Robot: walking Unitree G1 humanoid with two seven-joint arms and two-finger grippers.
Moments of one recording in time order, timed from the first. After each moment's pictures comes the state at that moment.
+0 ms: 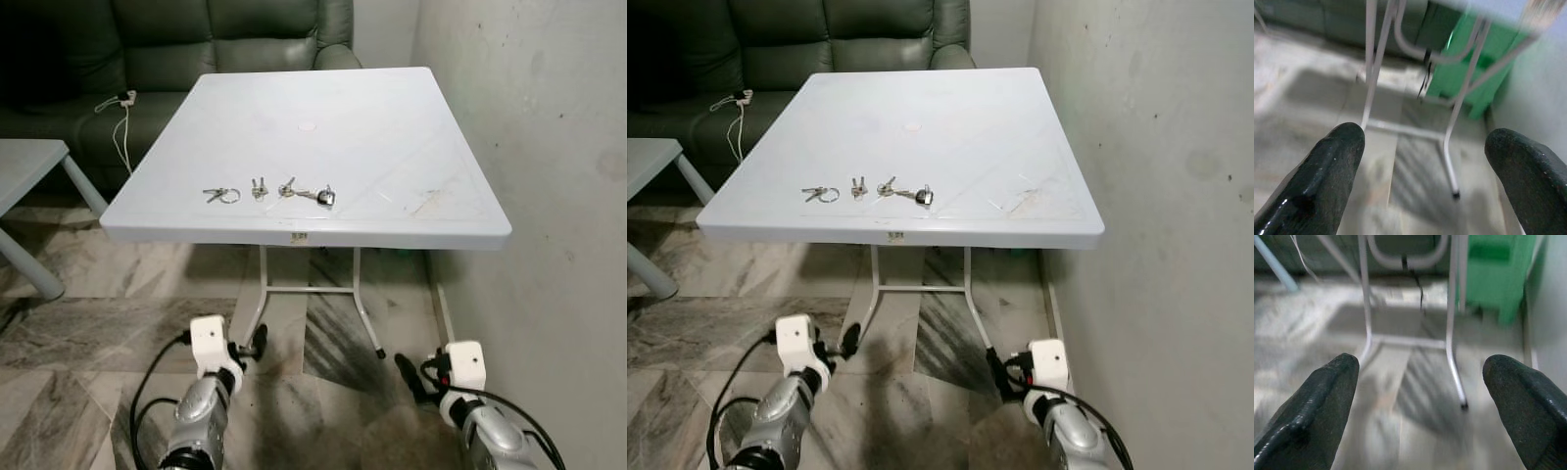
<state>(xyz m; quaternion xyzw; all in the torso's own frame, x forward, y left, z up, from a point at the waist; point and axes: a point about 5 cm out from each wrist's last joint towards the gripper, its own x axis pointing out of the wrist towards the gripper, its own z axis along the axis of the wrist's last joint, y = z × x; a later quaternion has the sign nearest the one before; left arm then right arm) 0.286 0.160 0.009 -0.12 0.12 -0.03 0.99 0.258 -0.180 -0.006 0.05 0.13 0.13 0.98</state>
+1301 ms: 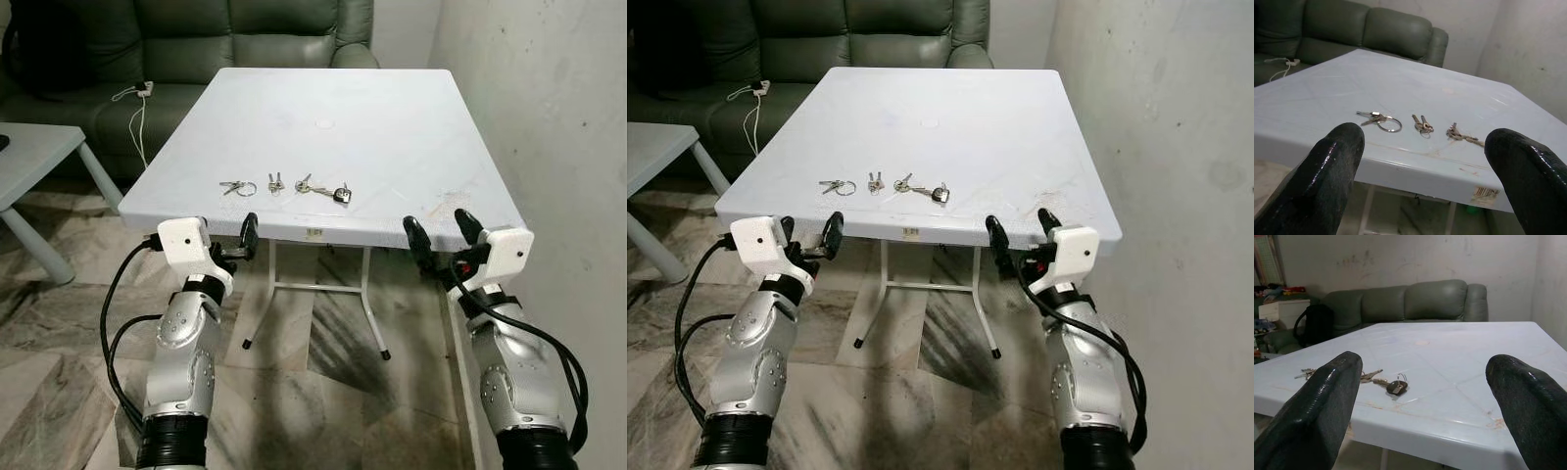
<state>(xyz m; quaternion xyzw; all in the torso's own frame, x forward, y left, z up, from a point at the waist) 0.315 0.154 0.136 -0.11 -0.04 -0.04 0.99 0.304 -0.166 0.135 0.06 -0.13 0.14 0.98</state>
